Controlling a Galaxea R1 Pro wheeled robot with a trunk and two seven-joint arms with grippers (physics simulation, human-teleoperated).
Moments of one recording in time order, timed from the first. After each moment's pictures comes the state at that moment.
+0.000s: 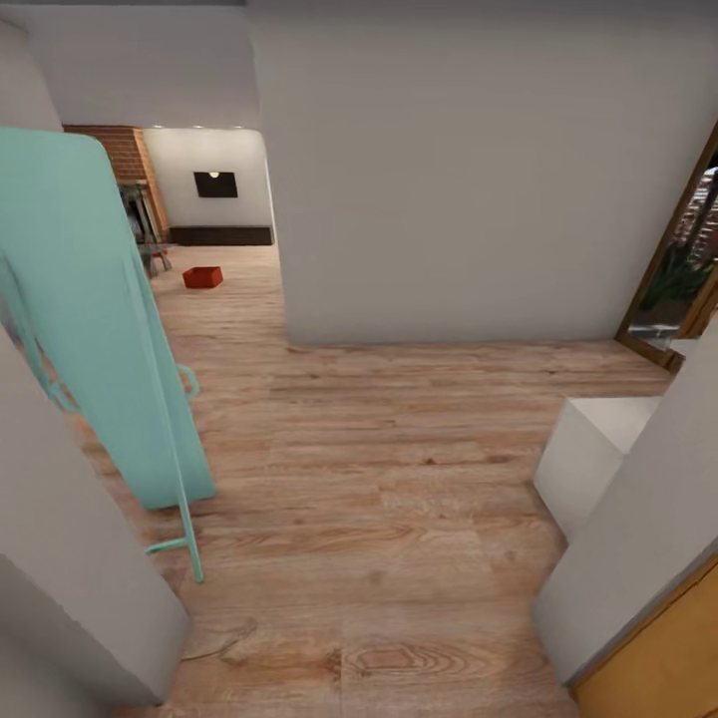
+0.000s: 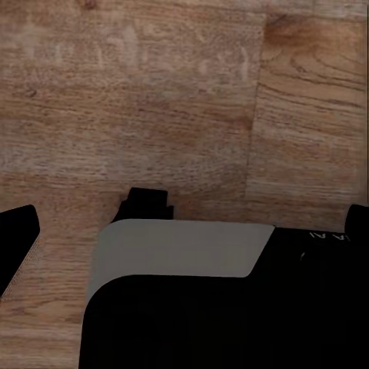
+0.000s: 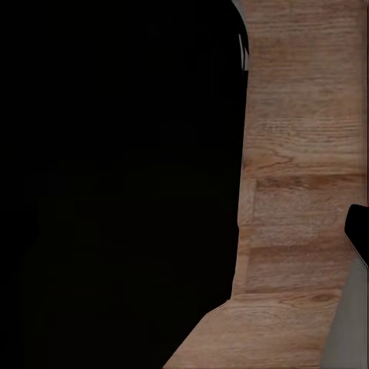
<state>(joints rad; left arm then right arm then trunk) -0.21 -0.03 0.13 -0.16 -0.01 -0.03 0.02 0.00 0.00 0.00 -0.10 0.01 -0.02 -0.04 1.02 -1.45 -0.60</state>
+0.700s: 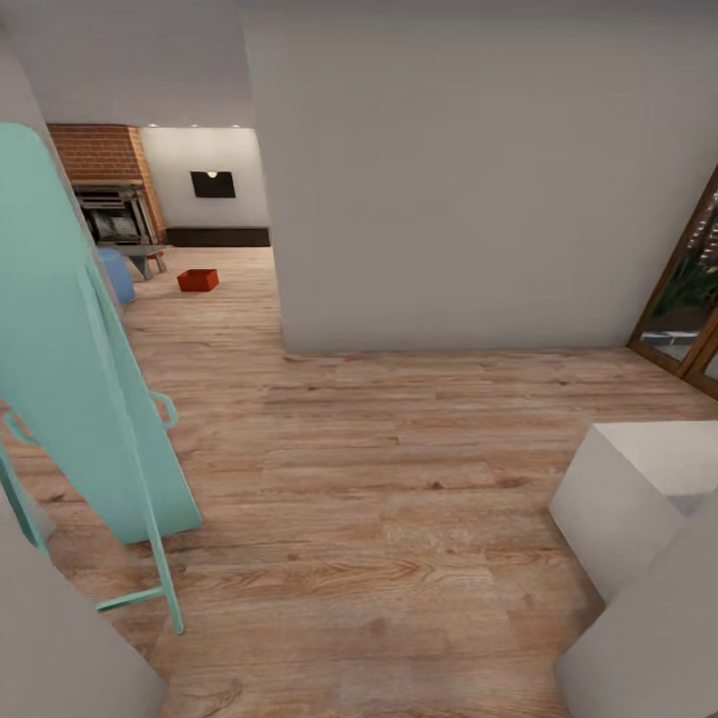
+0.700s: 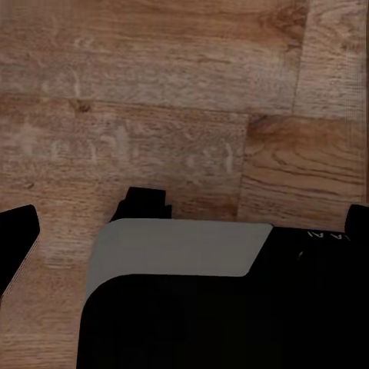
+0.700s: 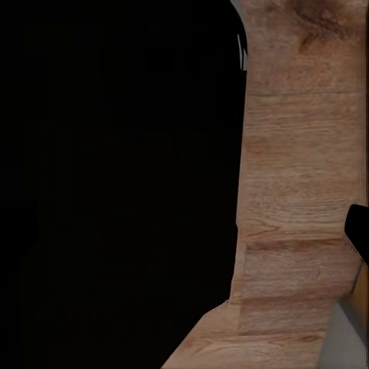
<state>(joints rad) -0.21 -0.04 0.13 -0.16 -0.02 -0.03 0.02 0.00 -0.01 0.00 -0.10 0.01 -0.02 -0.04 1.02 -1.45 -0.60</state>
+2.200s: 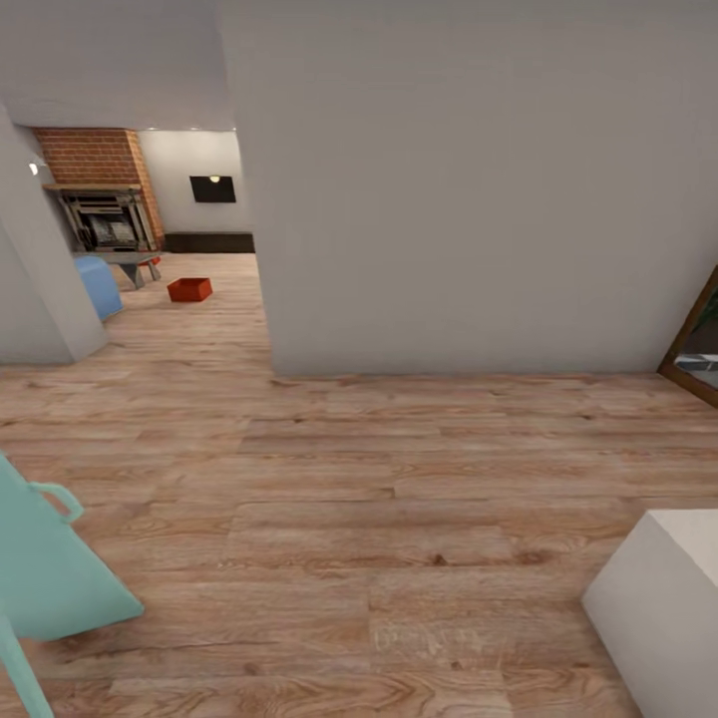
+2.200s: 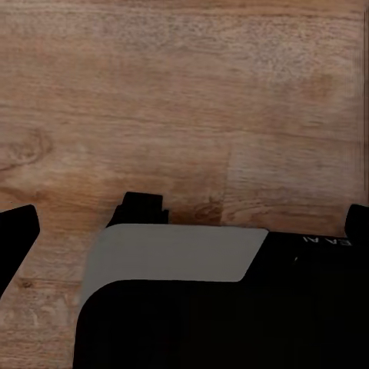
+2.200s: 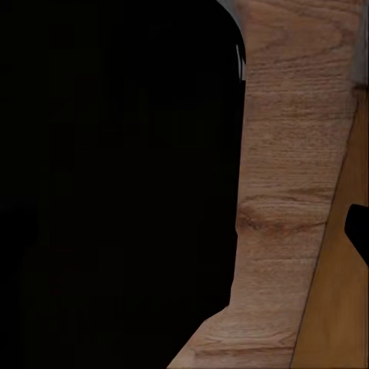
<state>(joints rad) -0.21 -0.04 0.13 -0.16 -0.01 -0.03 0.02 0.00 -0.01 0.00 -0.10 0.01 -0.03 -0.04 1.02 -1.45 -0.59</state>
